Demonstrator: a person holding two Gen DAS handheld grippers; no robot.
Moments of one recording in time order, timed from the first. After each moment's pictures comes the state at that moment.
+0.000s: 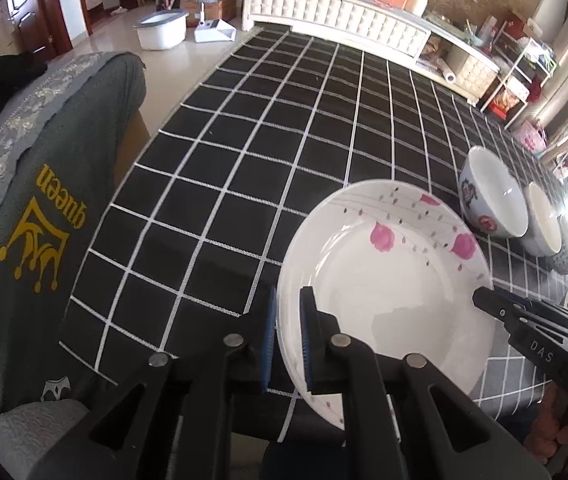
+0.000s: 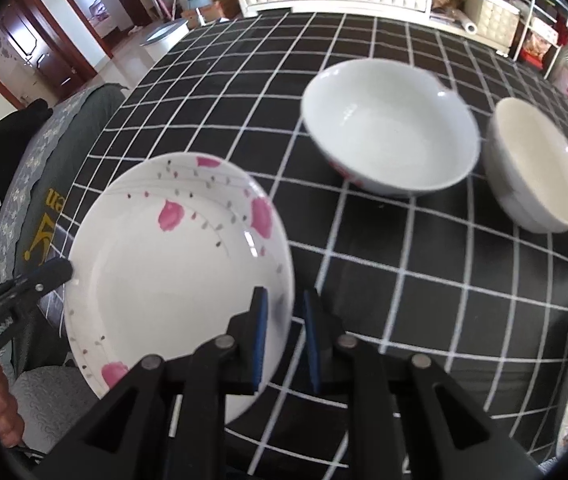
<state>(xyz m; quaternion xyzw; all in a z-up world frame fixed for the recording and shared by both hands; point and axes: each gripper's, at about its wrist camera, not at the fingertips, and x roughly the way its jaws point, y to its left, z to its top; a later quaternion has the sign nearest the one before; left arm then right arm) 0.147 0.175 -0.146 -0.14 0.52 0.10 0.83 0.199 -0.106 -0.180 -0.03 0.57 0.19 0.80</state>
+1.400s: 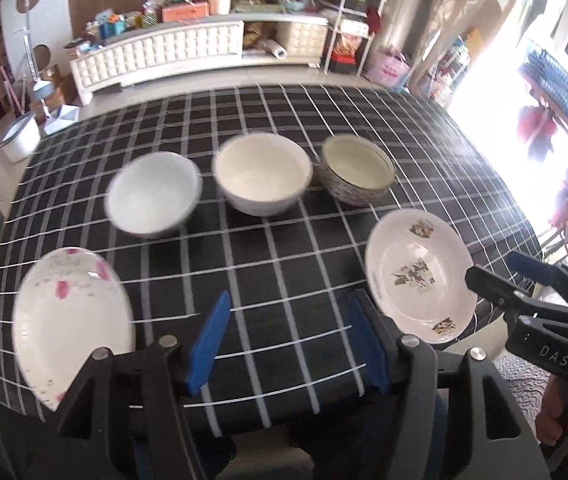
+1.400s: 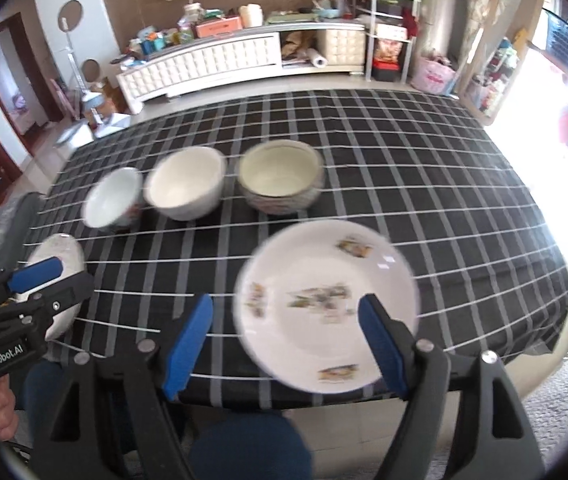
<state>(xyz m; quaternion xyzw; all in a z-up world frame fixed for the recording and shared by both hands) 0.172 -0.134 -0.085 -0.01 0.50 -0.13 0.86 0.130 -0.375 -0.093 0.01 0.49 0.00 0.87</state>
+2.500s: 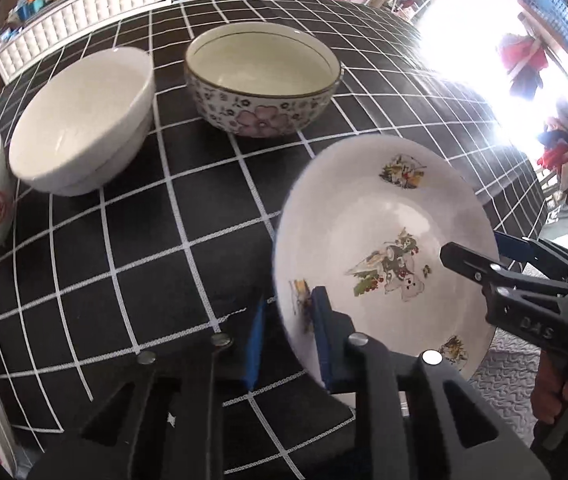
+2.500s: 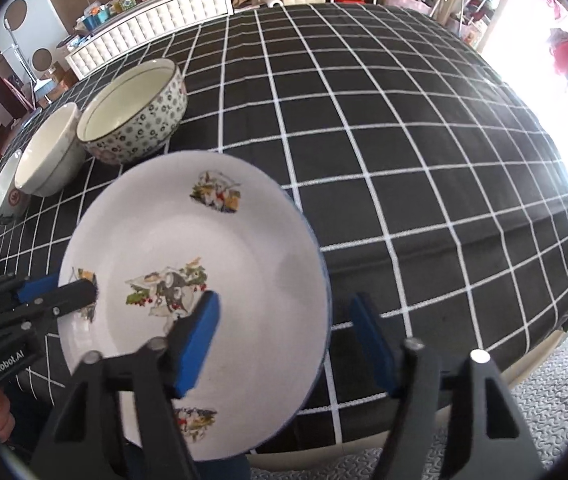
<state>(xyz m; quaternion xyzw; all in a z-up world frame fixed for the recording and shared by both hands) 0.233 -0.248 -0.204 0.03 0.58 -0.21 0.79 0.166 -0.455 -0.194 0.06 0.57 -0.02 0.82</state>
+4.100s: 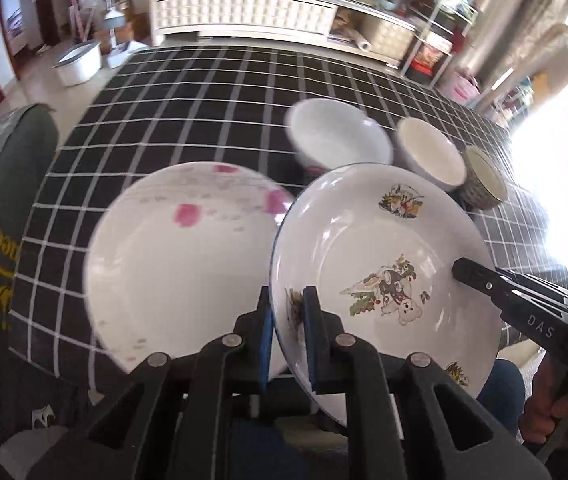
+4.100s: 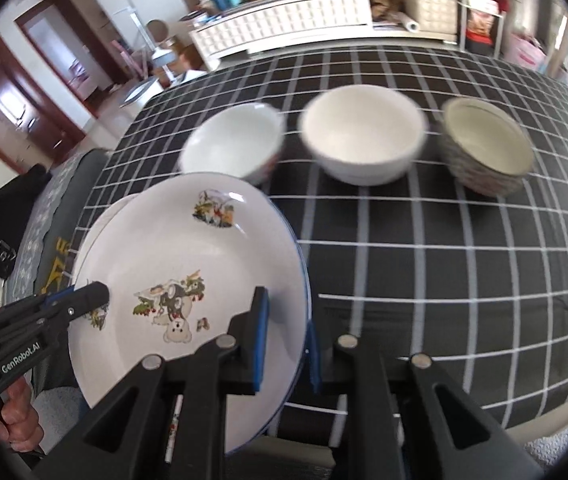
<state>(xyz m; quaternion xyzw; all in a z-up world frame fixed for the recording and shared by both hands) 0.159 0.049 -0.127 -0.09 0.53 -0.03 0.84 0.175 -0.217 -0.154 0.05 0.54 0.18 0.82</state>
